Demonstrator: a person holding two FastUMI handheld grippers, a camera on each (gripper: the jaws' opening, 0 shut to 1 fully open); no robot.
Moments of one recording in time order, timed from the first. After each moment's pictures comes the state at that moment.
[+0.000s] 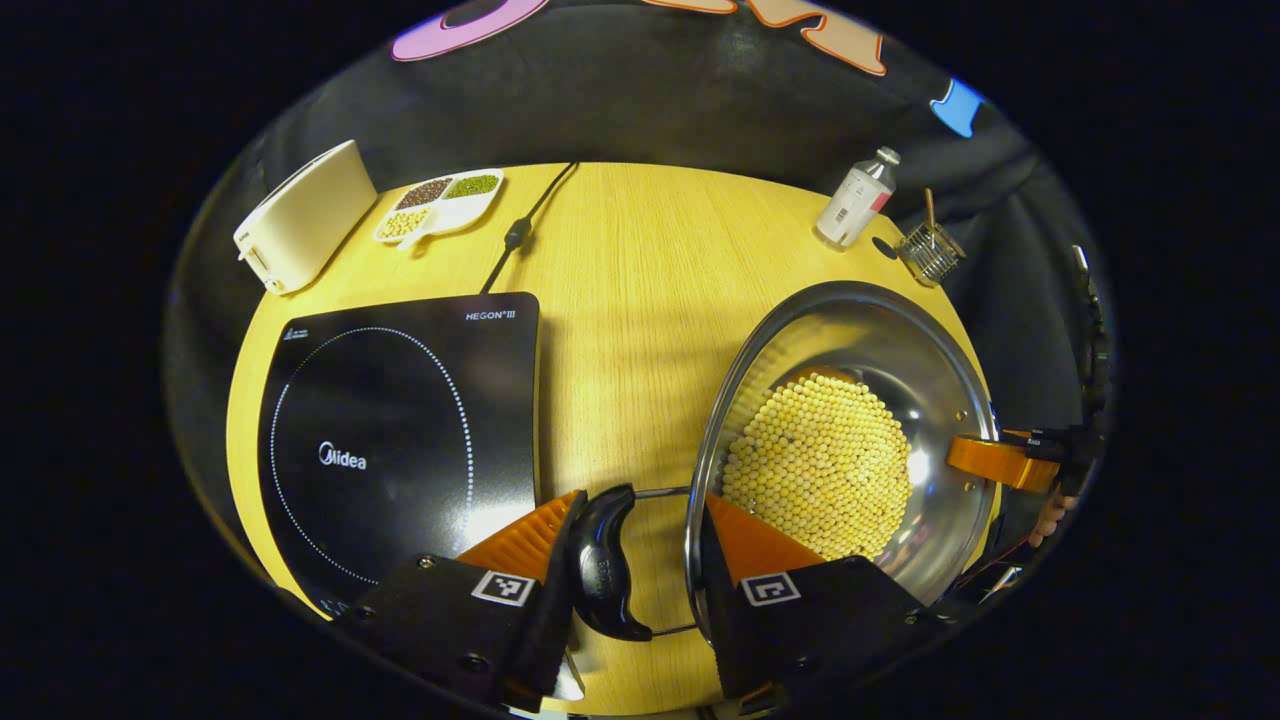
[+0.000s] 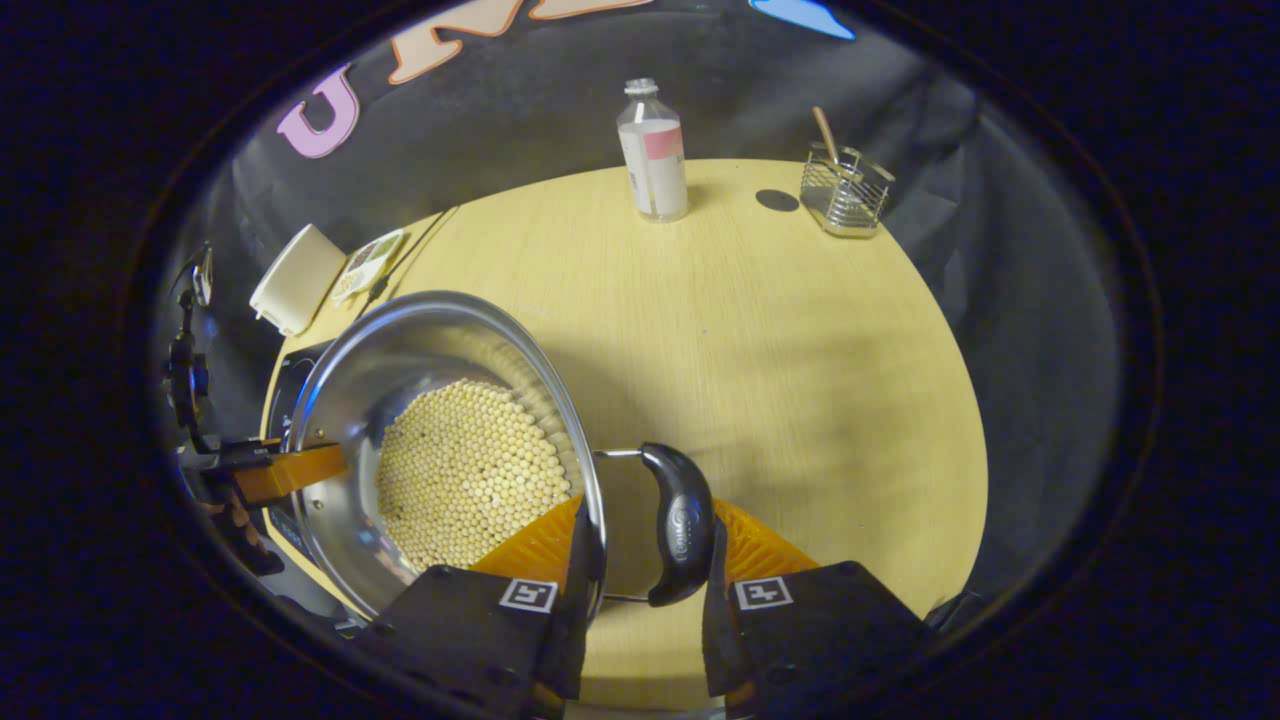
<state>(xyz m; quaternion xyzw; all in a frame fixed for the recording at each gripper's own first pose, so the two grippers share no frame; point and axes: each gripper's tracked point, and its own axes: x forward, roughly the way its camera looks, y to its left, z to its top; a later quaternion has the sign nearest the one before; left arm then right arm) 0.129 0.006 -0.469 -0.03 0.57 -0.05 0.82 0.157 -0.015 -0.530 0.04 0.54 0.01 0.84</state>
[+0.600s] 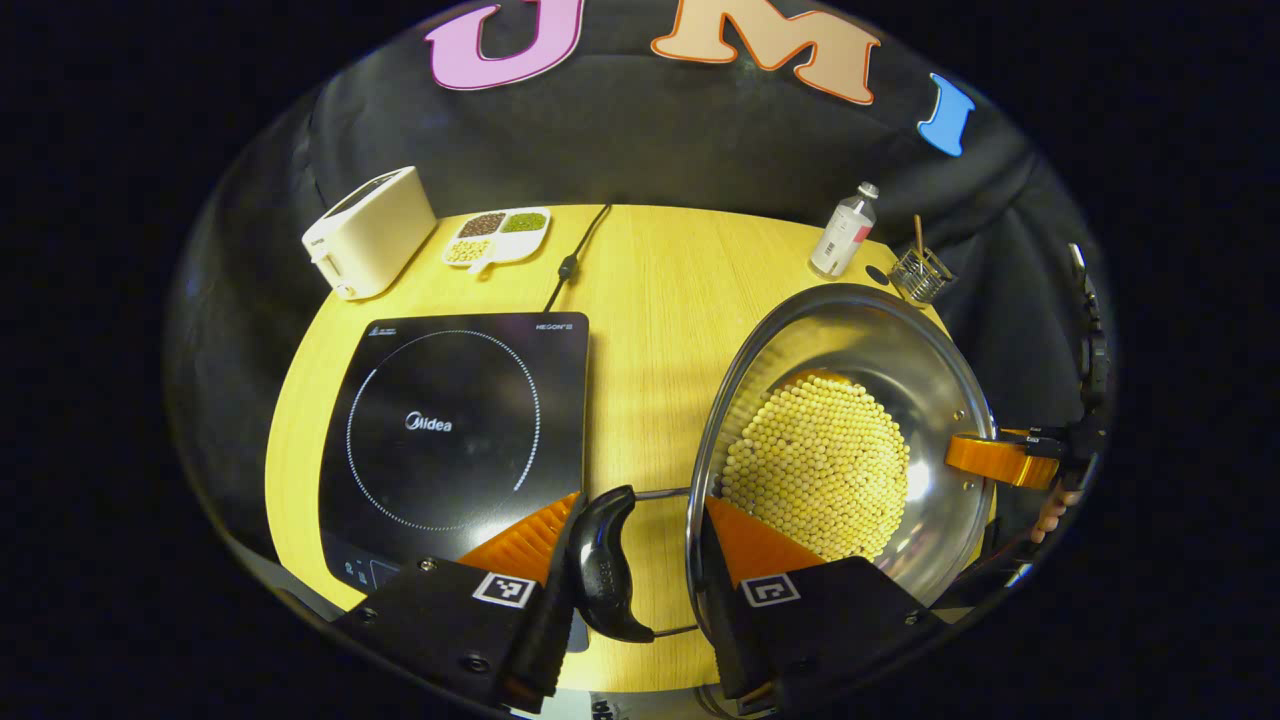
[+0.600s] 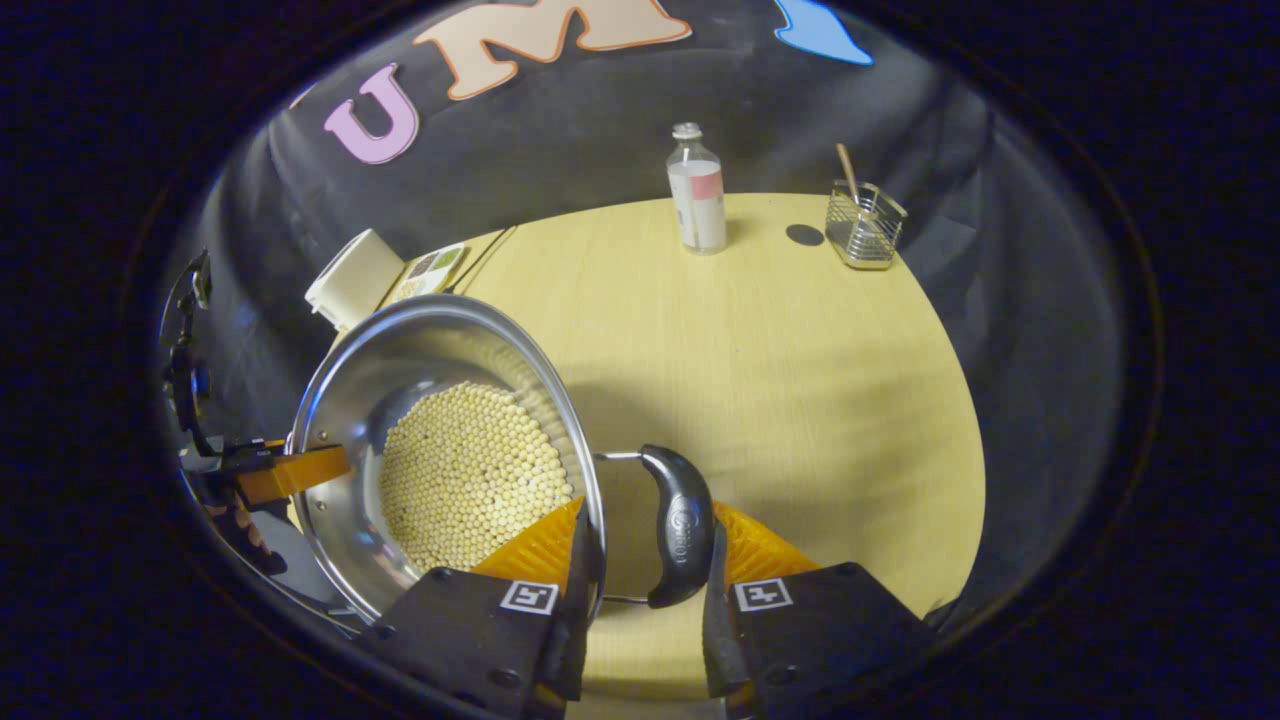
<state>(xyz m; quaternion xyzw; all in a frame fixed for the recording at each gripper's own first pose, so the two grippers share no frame) 0.087 0.022 -0.406 -0.02 0.53 0.00 0.85 0.161 -0.015 -0.518 0.04 0.51 0.08 0.86</state>
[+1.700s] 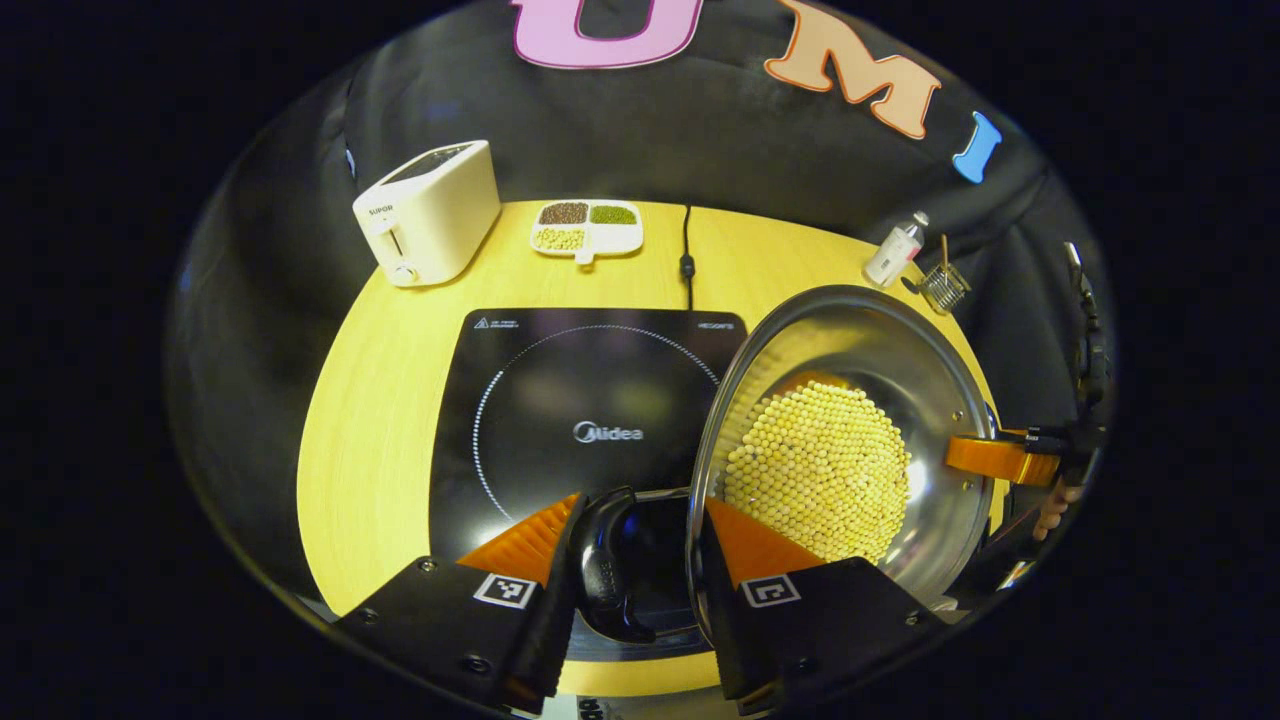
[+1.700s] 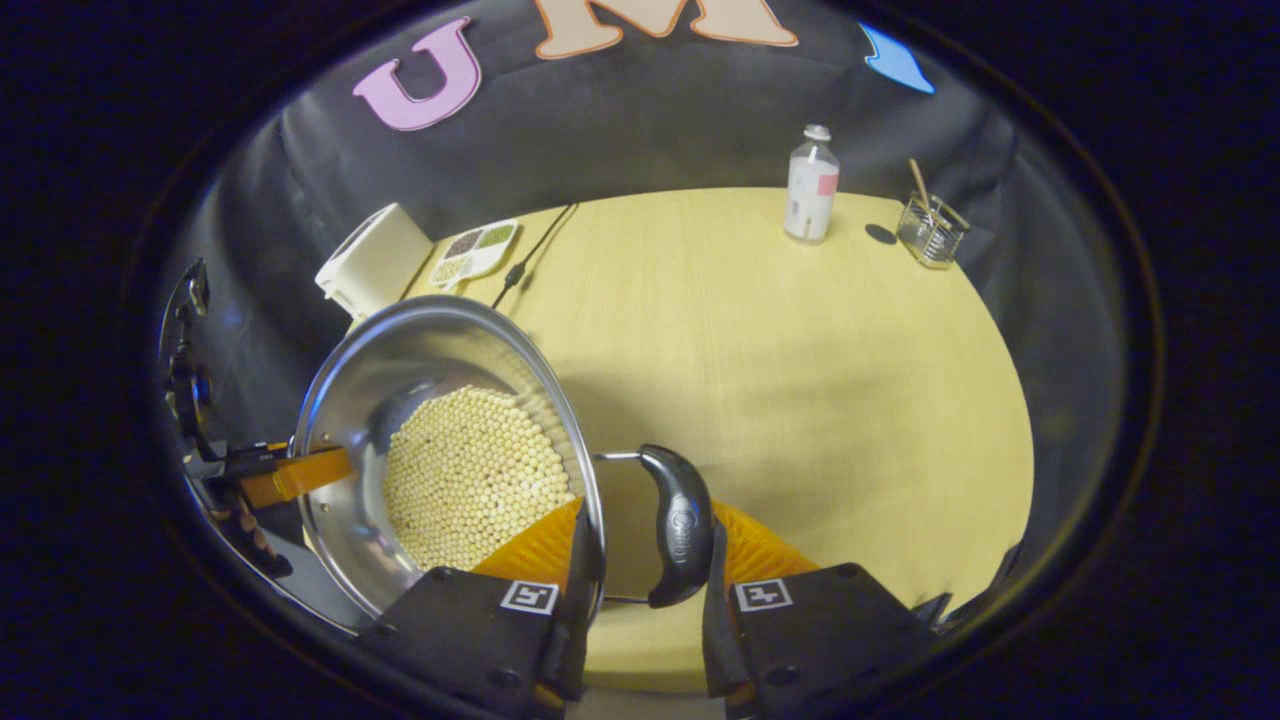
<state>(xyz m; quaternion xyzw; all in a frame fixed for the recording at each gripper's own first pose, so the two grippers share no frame) 0.091 0.199 -0.425 -0.04 0.54 -0.05 0.84 0.152 0.009 -0.534 0.03 0.52 0.03 0.85</state>
